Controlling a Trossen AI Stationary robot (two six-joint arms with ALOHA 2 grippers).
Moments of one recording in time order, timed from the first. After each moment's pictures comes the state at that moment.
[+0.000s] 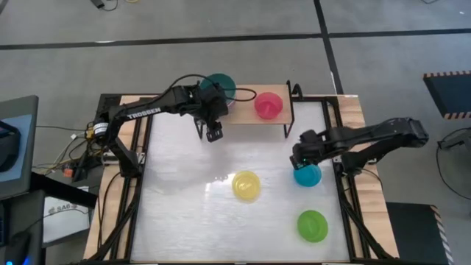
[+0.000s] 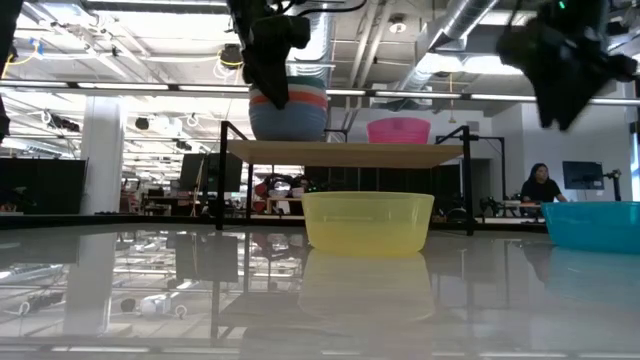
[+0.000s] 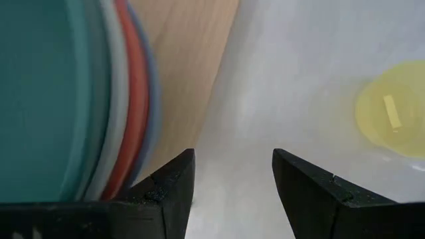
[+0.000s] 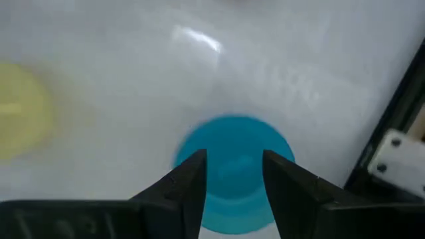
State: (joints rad) left arm 0.35 1.67 1.65 -1.02 -0.04 0.05; right arm 0.13 1.18 1.01 -1.32 0.22 1.28
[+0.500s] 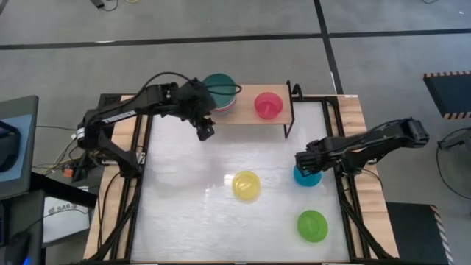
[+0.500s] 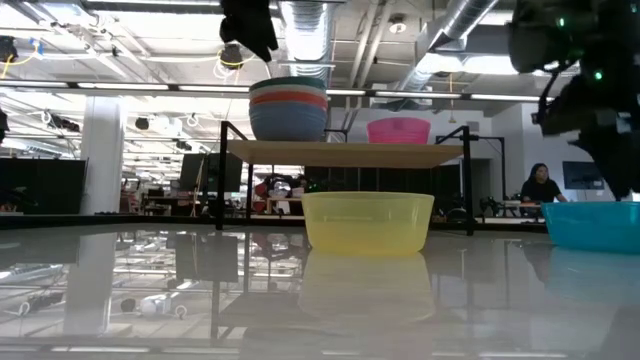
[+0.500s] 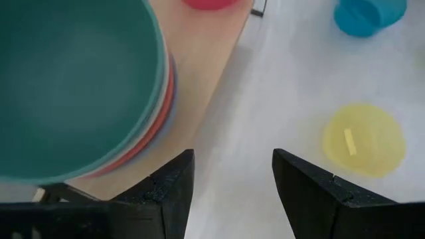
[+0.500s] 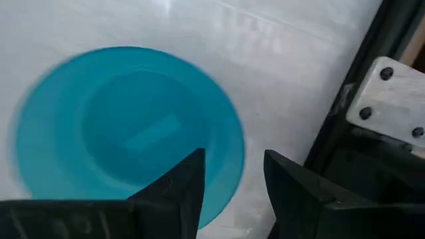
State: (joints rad) left arm 0.28 1.50 1.68 -1.05 -0.11 -0.09; right arm 0.11 1.17 0.71 -1.25 0.09 1.36
